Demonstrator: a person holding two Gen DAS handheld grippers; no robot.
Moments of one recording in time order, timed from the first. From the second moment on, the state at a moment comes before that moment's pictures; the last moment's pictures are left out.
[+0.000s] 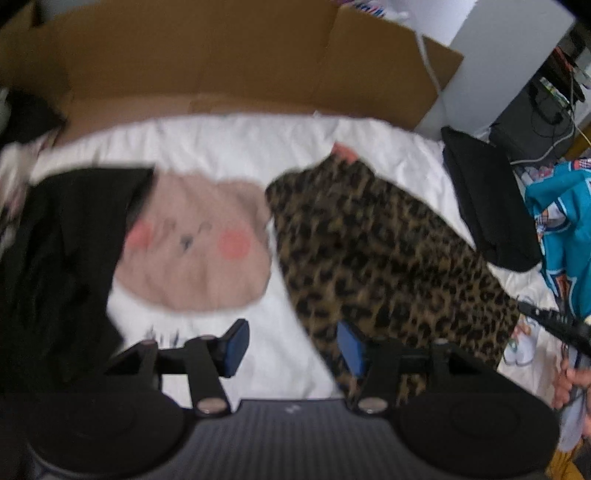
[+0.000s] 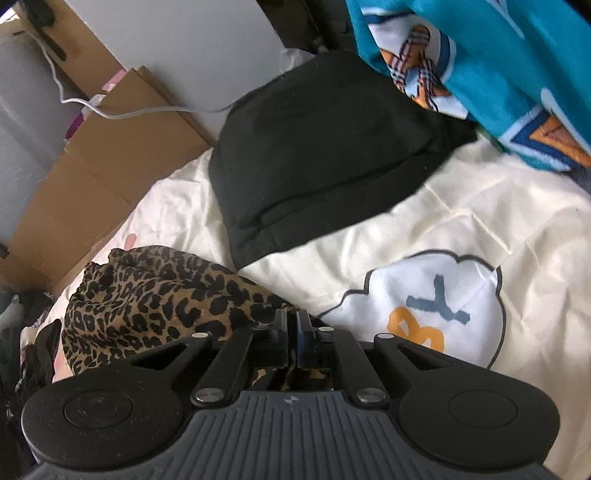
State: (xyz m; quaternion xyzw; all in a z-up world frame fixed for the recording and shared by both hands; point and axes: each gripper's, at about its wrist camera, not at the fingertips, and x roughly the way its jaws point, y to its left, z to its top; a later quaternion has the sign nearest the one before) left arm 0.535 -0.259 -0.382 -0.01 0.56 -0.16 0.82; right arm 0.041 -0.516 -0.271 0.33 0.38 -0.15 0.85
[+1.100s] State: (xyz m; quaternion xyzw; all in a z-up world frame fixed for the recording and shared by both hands) left arm 0.324 -0.151 -0.229 0.11 0.52 -0.23 0.82; right arm 0.017 -0.520 -0.255 0.35 0.37 -0.13 0.85
